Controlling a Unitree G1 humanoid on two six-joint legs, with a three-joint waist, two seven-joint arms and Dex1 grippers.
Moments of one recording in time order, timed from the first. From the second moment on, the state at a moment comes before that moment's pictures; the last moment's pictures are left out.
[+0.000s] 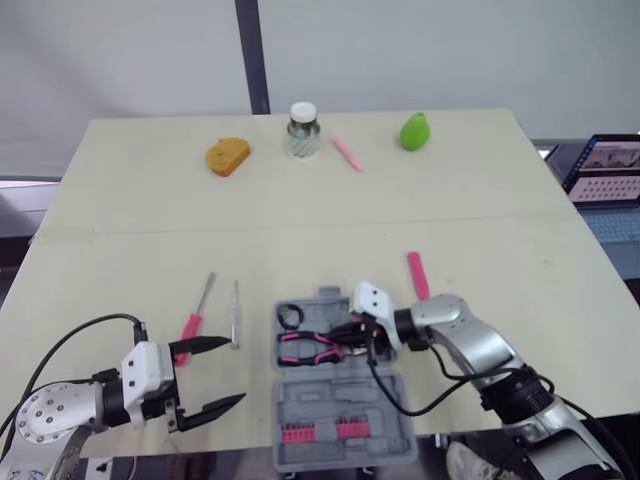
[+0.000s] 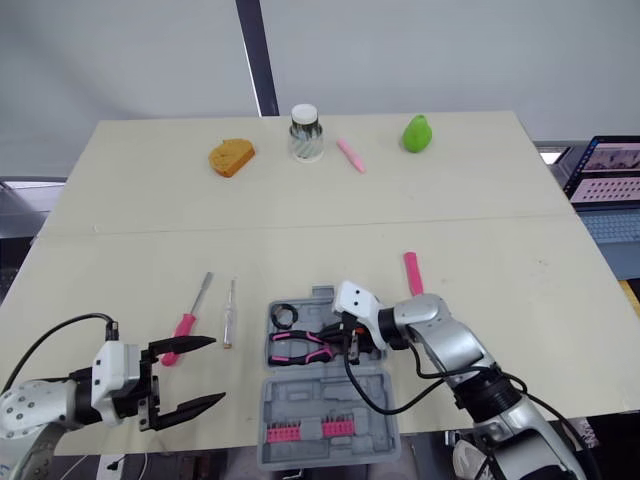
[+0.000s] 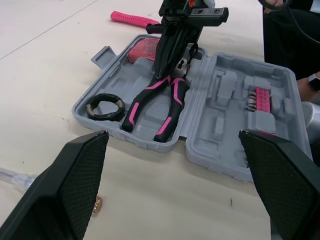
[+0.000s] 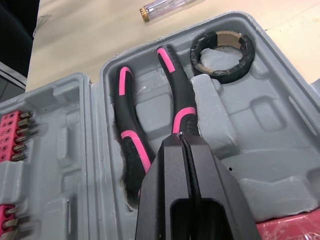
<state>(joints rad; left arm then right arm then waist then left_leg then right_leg) 0.38 0.70 0.27 -0.36 -0.46 0.01 -1.08 -0.43 -0.48 0.41 -0.02 0.18 0.47 1.08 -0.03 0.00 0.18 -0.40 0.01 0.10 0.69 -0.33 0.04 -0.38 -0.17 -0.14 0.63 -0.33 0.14</state>
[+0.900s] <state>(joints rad) 0.40 0.70 0.27 -0.38 -0.45 -0.02 -1.07 -0.45 -0.48 0.49 0.02 0.07 0.42 1.06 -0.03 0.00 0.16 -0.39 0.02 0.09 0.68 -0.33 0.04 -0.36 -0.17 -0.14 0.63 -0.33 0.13</state>
